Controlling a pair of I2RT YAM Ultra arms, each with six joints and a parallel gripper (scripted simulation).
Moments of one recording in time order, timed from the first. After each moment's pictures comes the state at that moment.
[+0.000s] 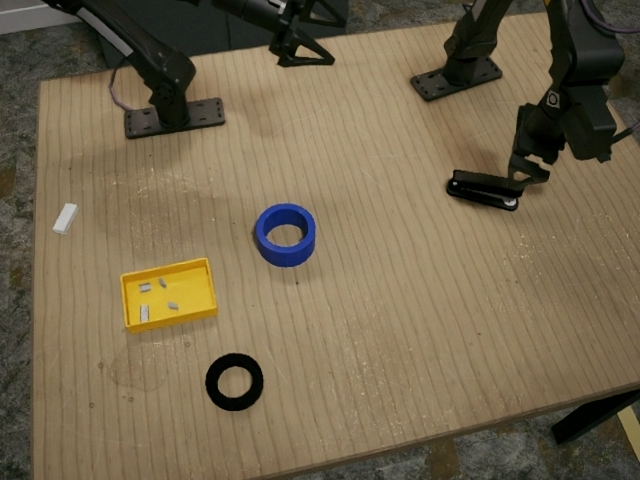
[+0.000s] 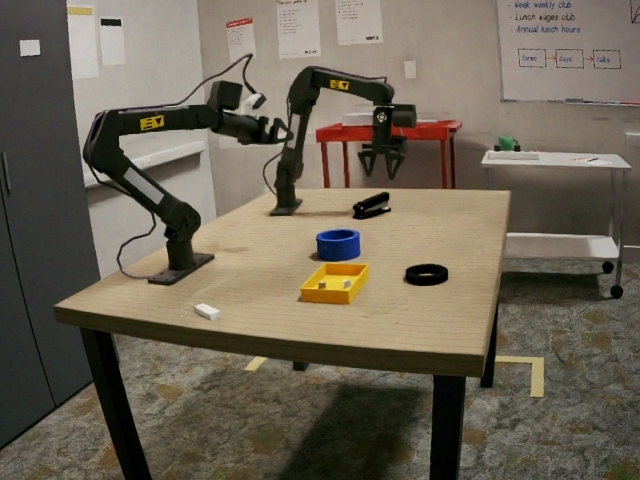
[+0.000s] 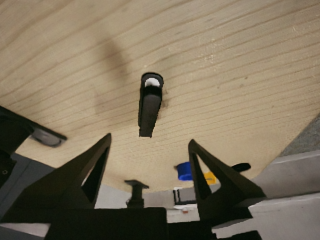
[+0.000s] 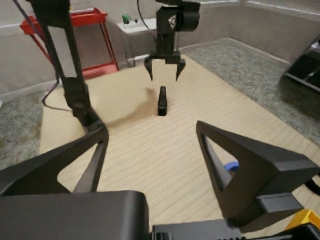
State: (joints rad) left arm -0.26 1.86 1.57 -1.36 0.12 -1.07; right arm 1.06 0.81 0.74 -0.26 -0.07 -0.05
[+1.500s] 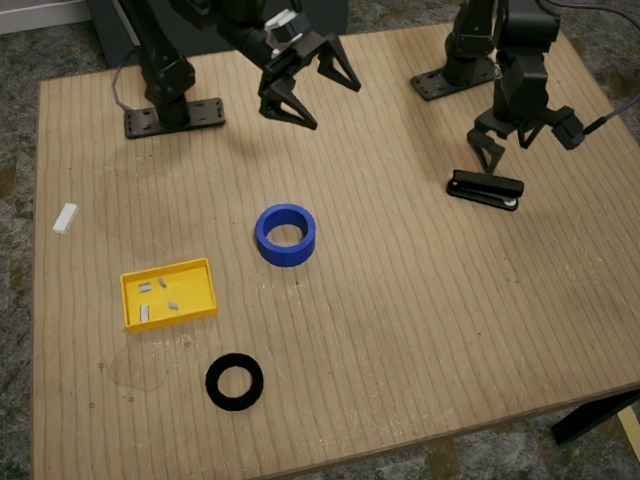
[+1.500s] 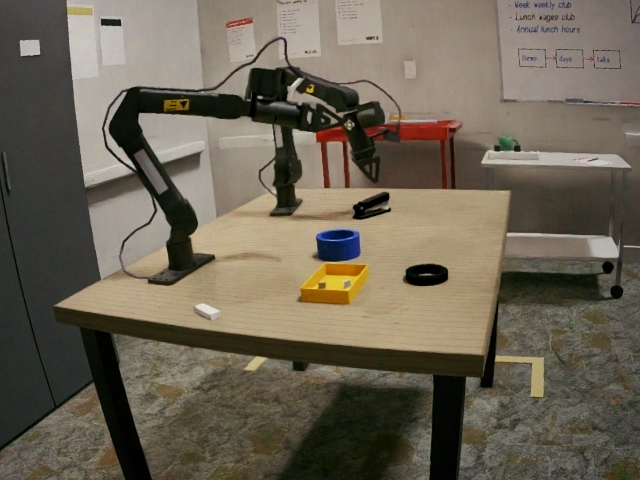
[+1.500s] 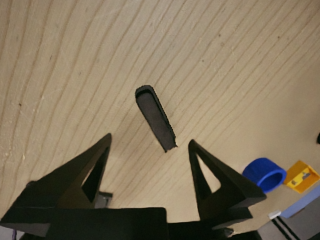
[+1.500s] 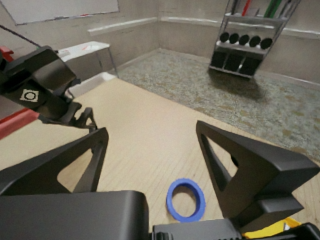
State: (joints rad) left arm -0.46 1.51 1.13 -0.98 -0.17 -0.68; right arm 0.64 1.12 0.92 -0.05 -0.03 -0.03
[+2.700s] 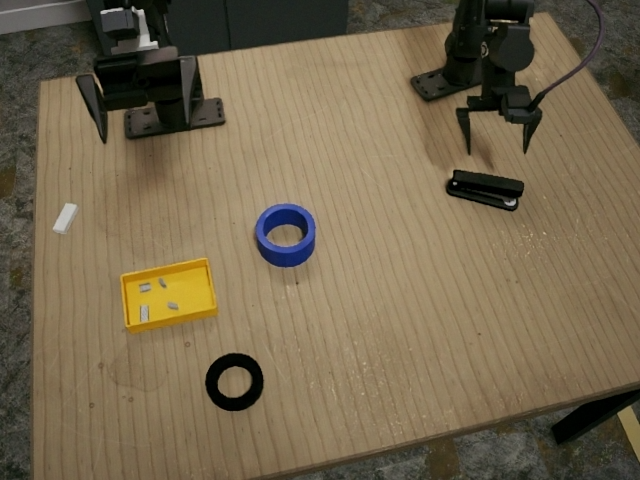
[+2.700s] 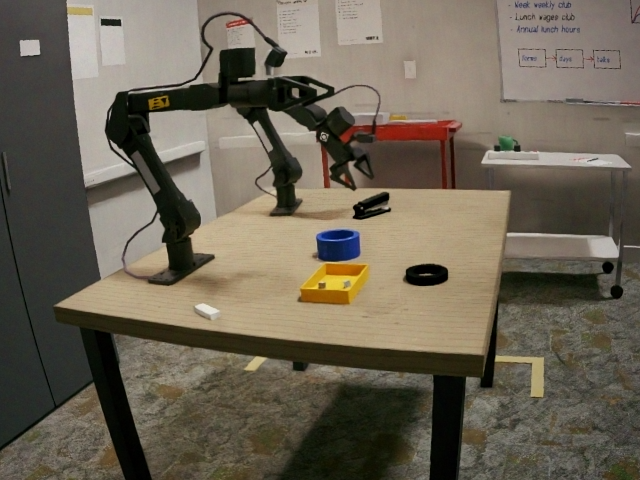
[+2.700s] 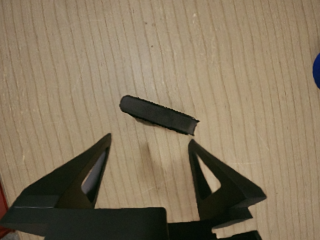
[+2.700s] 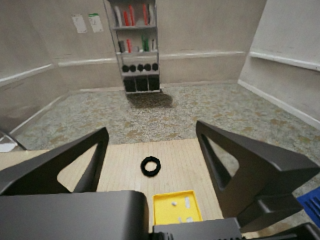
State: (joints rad) left arm -0.46 1.05 0.60 -0.50 -0.11 0.15; right arm 0.01 1.05 1.01 -0.01 0.01 0.00
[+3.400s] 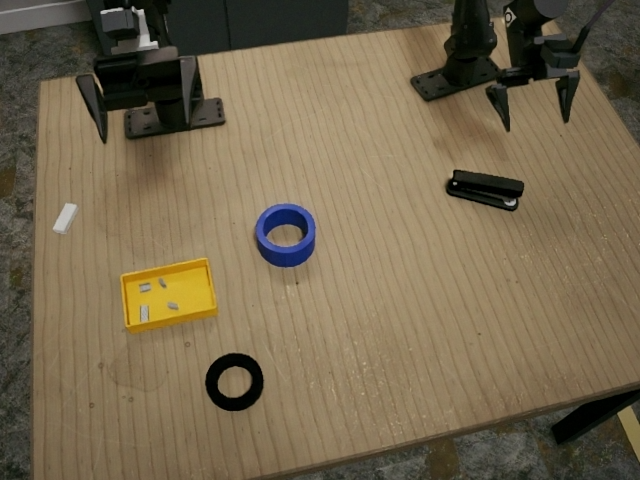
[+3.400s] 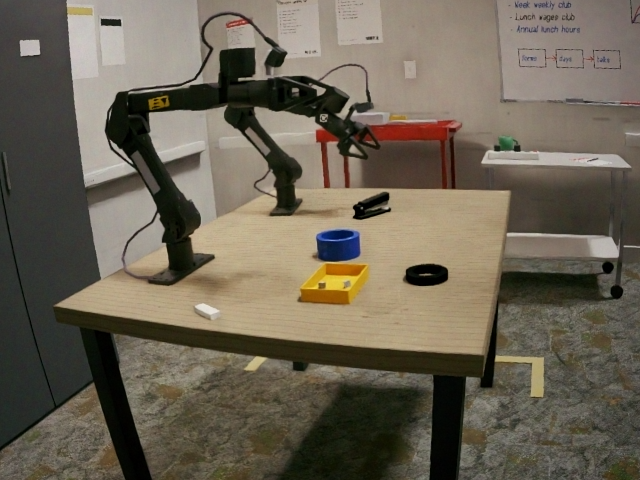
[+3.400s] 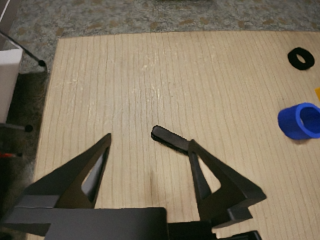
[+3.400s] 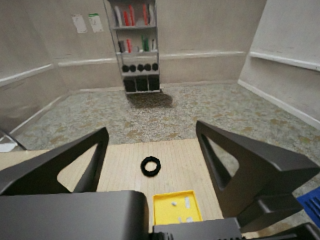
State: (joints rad) left arm -0.28 0.87 0.68 -0.46 -0.04 0.18; right arm 0.01 1.05 1.01 -0.01 0.01 0.00
